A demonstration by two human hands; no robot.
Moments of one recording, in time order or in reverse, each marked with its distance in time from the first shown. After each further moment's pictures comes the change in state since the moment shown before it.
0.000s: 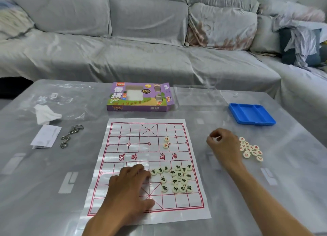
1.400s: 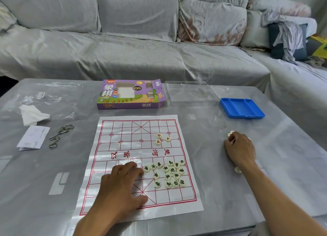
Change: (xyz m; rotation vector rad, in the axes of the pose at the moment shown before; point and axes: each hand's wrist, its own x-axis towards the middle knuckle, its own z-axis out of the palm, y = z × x) left_hand -0.001 -0.001 0.001 0.001 -0.021 -0.020; right_hand 0.012 0.090 -0.014 -0.249 -0.044 0.252
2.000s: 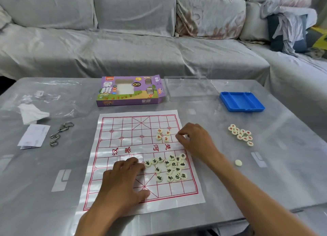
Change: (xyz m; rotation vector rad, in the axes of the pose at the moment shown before) left_hand 0.003 -0.004 0.003 0.071 0.013 0.024; right_hand -0.067 -0.116 0.004 0.118 -0.209 -0.562
